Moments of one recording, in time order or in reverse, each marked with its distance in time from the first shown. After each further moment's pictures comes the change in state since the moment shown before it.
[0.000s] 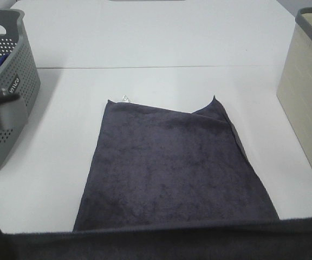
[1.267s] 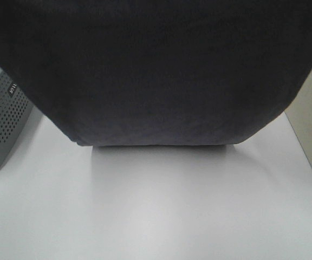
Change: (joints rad) left arm 0.231 -0.037 -0.553 0.061 0.011 0.007; right arm 0.002 0.218 -0.747 -0.144 0.007 -0.133
